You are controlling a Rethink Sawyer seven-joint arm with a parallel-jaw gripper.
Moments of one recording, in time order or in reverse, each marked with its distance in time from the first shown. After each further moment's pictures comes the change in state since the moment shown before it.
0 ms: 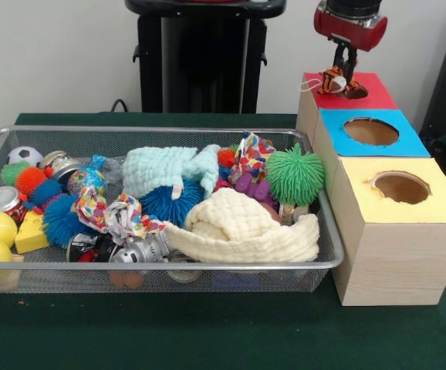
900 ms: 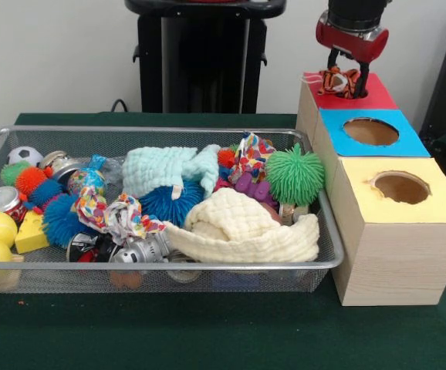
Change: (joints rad) arm -0.026 0.029 0.047 0.010 0.037 -0.039 0.008
